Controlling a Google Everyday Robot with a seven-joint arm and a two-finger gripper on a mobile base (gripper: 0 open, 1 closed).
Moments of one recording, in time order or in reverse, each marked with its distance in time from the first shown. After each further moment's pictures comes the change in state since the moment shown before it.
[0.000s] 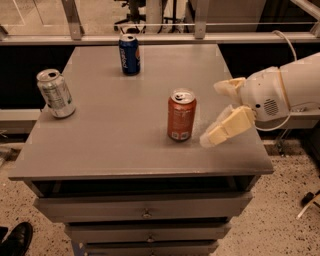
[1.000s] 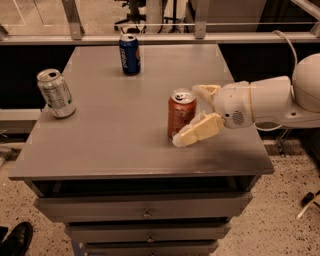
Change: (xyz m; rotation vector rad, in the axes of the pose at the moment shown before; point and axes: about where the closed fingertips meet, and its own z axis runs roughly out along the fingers) arm -0.010 -0.007 0.057 0.001 -0.177 -0.002
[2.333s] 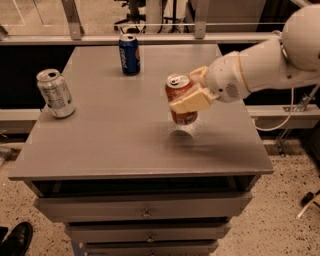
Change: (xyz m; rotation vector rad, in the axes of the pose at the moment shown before) arm -0.036 -0.020 0.002 -0.006 0.147 -0.131
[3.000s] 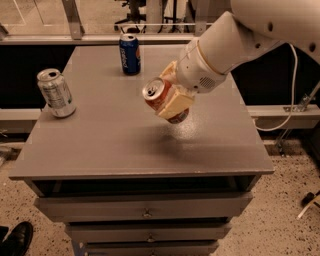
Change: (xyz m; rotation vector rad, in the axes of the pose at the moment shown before) arm -0.023 0.025 0.024 -0.093 0.291 -0.349
